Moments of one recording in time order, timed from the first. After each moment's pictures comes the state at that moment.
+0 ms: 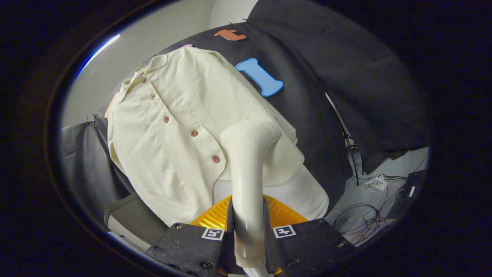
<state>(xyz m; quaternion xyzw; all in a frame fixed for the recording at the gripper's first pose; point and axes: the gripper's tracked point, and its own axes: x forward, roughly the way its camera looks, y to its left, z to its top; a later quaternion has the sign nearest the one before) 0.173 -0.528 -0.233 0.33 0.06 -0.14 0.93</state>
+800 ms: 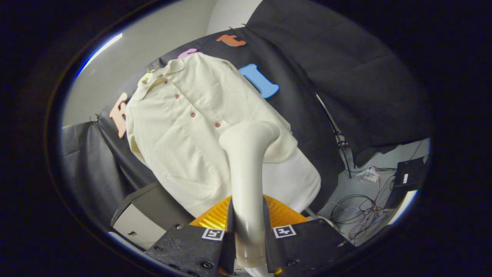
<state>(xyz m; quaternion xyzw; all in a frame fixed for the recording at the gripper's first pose) 0.090 -0.444 -0.196 0.32 0.04 -0.15 0.93</state>
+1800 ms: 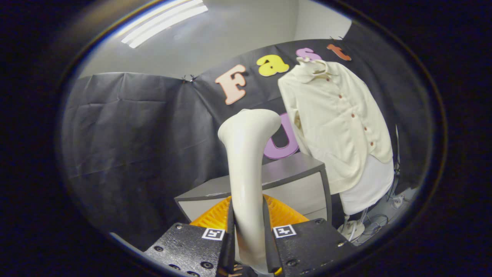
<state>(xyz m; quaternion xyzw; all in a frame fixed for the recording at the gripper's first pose) 0.017 -0.045 -0.013 0.15 -0.01 0.10 0.98</state>
